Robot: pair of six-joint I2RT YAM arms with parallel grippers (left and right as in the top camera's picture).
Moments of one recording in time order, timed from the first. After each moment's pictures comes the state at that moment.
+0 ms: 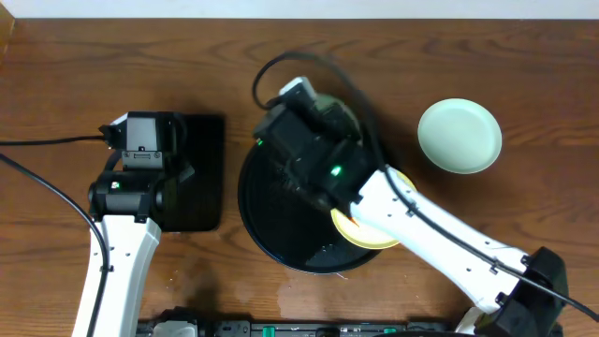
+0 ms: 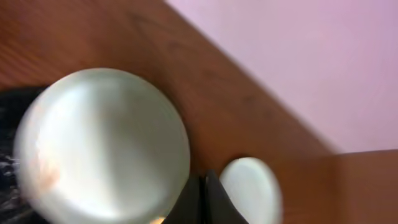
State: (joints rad) left arm -0.03 1.18 1.08 -0.94 -0.35 -0.61; right arm 0.92 1.72 1.58 -0.79 0.87 -0.02
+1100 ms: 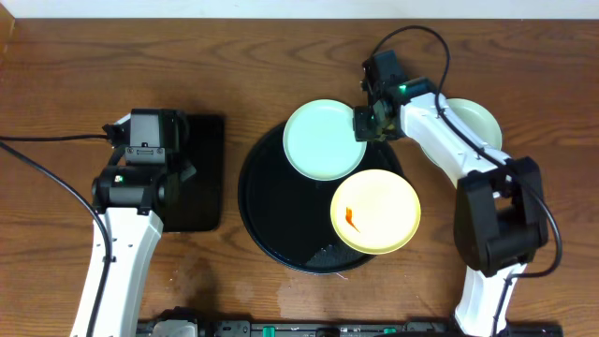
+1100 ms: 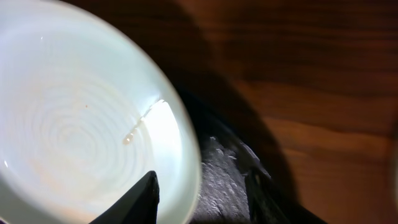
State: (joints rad) left arm -0.03 1.21 1.08 -0.94 -0.35 -0.61; right arm 0.36 2.04 1.55 -0.77 -0.06 0.30
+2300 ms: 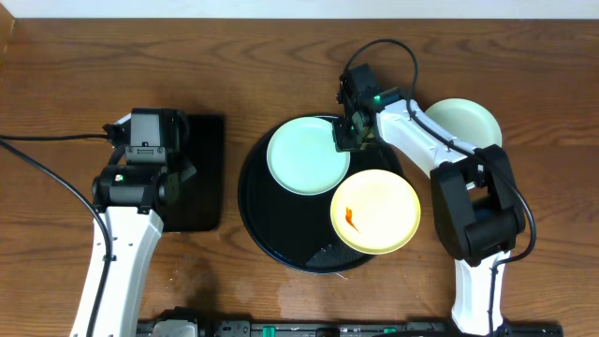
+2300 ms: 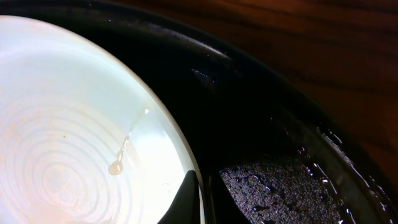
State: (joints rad) left arm -0.03 1.22 1.08 -0.94 -0.35 -0.61; right arm 0.43 2.14 1.54 -0.69 -0.13 0.28
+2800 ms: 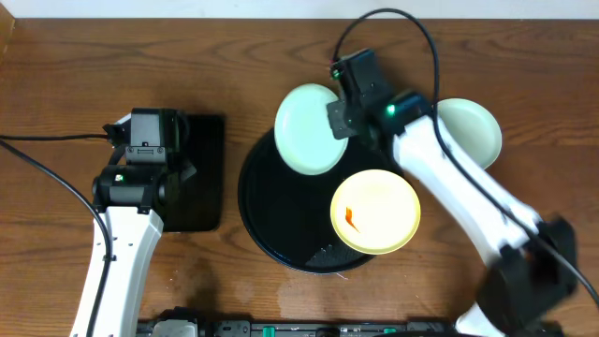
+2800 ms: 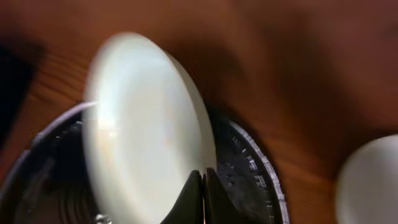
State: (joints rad) left arm -0.03 1.22 1.08 -0.94 -0.35 -0.61; right arm 0.59 1.74 1.53 -0.72 0.19 0.20
